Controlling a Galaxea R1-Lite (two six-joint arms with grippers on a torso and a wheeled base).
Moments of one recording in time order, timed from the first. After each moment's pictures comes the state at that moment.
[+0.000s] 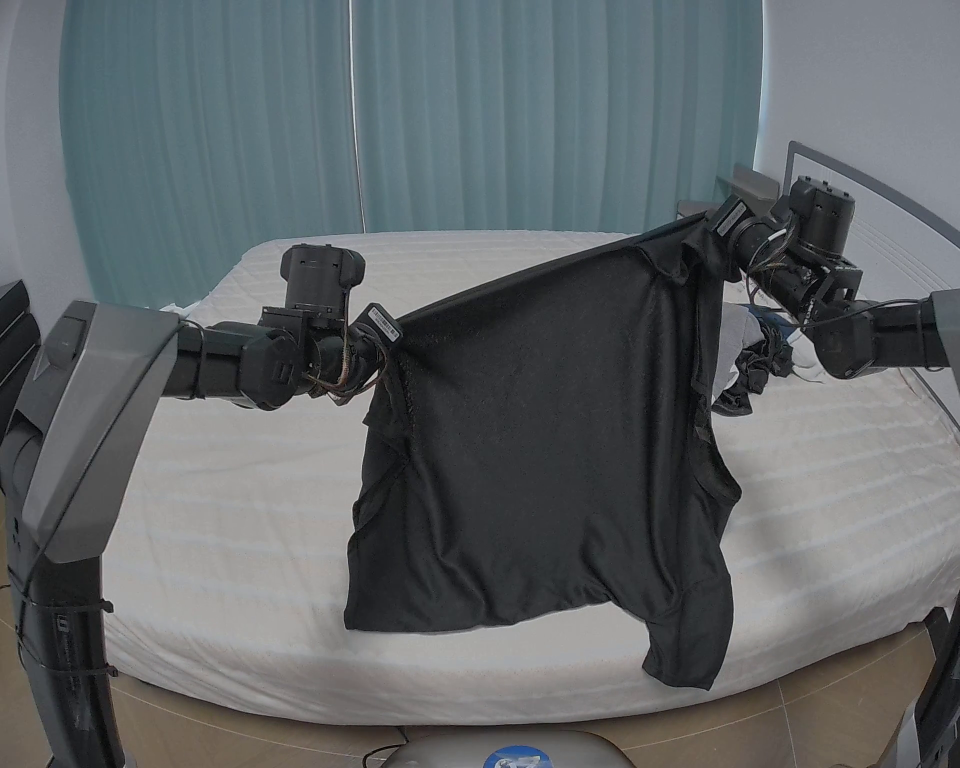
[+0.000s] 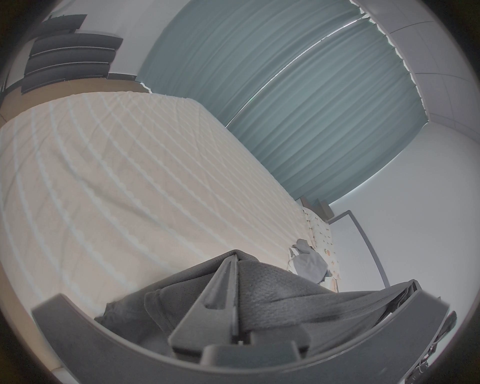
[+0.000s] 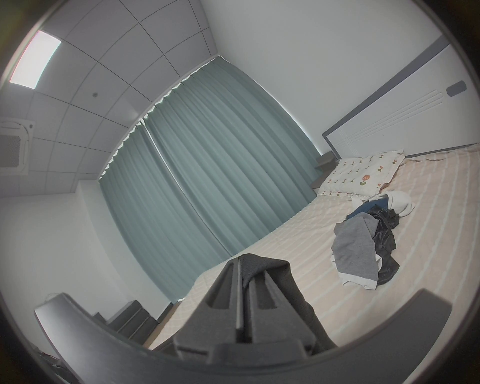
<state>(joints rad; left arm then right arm) -0.33 2.26 -1.74 -0.11 0.09 -0.91 0.20 2.08 -1.58 -0.66 -0.12 0.62</state>
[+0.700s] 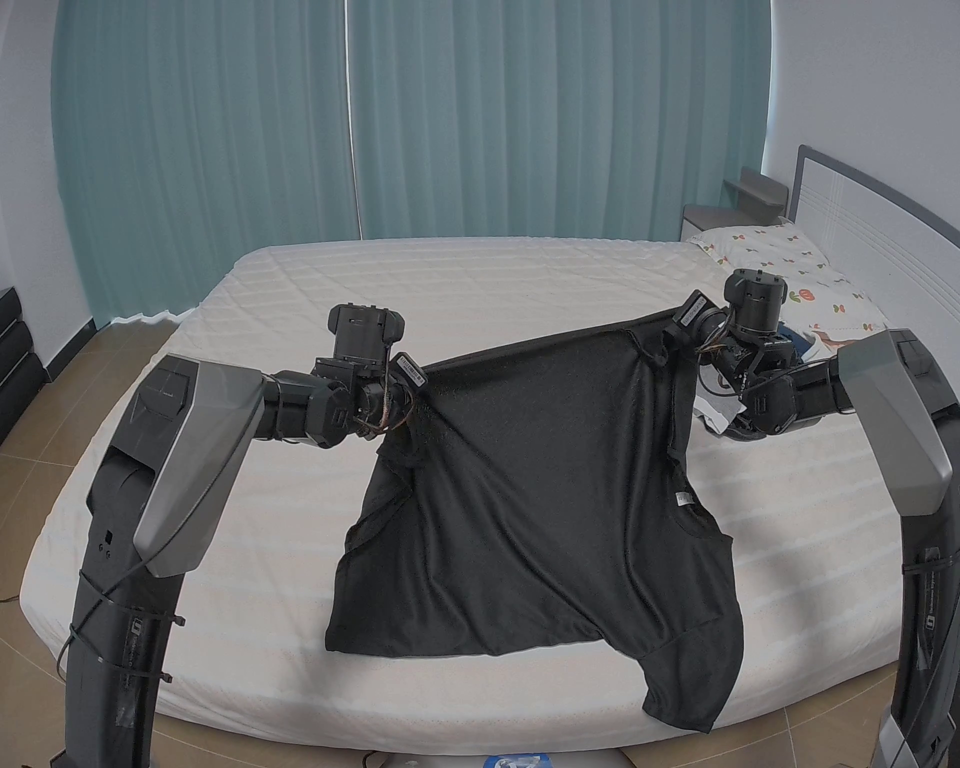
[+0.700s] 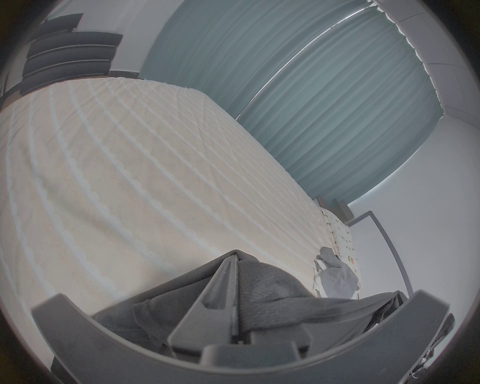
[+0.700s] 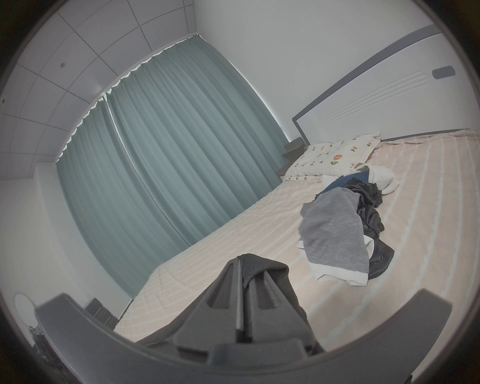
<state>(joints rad) -0.33 2.53 -1.96 -0.10 0.14 -0.91 0.18 2.39 -1.68 -0.68 -0.26 0.61</state>
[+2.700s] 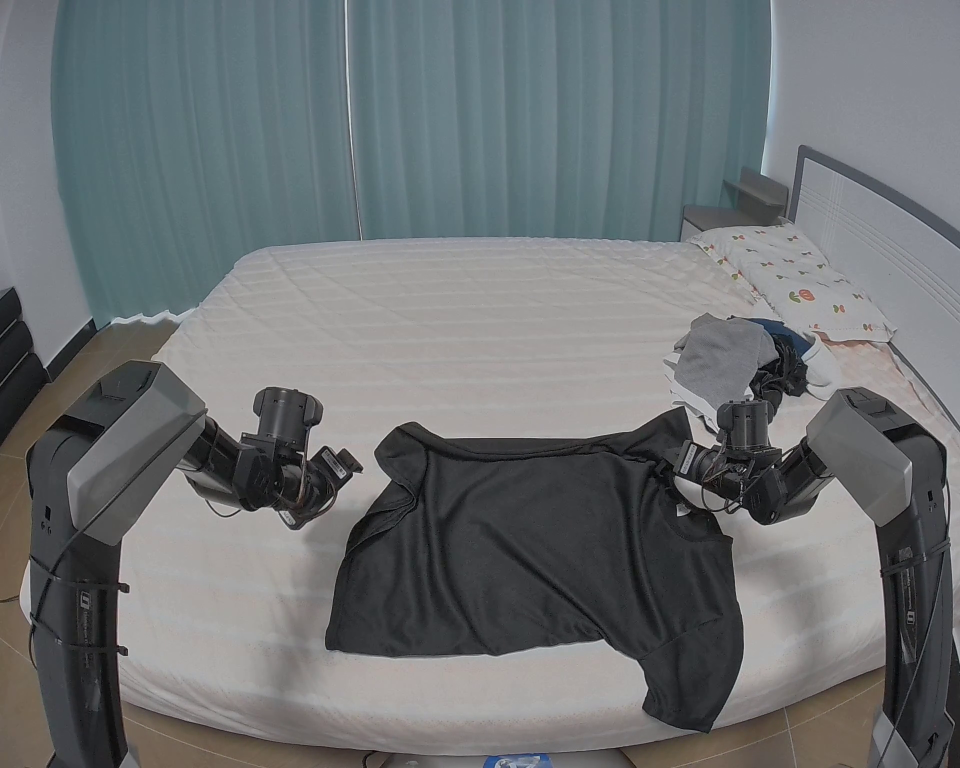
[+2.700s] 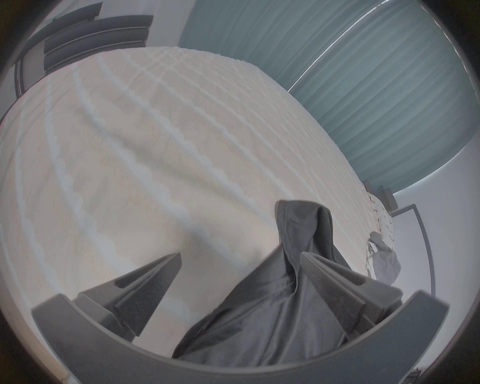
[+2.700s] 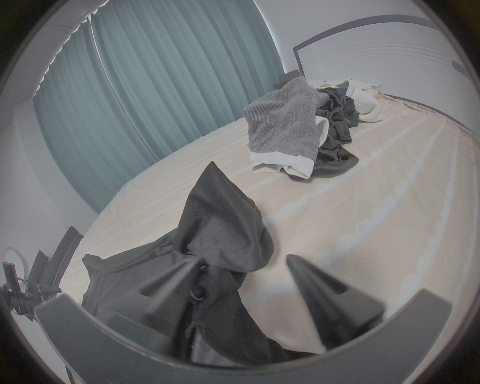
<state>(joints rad) -0.18 2.41 -1.38 -0.25 0.02 -0.90 0.11 2.56 -1.38 -0.68 -0.06 0.45</state>
